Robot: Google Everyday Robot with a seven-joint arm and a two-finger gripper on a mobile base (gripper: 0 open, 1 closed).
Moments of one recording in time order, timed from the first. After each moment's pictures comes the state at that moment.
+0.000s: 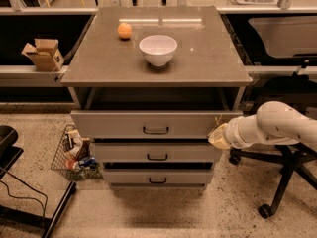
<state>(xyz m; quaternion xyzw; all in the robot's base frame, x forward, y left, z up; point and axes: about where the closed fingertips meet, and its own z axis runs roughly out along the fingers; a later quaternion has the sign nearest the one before) 0.600 -0.210 0.603 -0.53 0.78 0.07 0.32</state>
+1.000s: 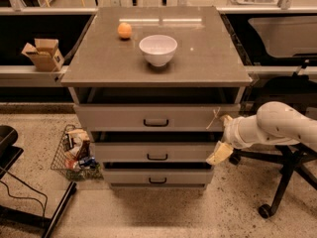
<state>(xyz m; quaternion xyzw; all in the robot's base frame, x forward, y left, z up) 0.599 -0.208 0.604 -0.53 0.78 0.07 0.32</state>
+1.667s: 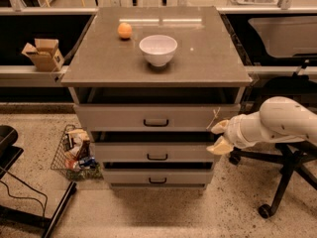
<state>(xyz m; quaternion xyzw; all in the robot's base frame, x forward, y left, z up) 0.579 -0.201 0.632 -0.56 0.76 0.07 0.31</state>
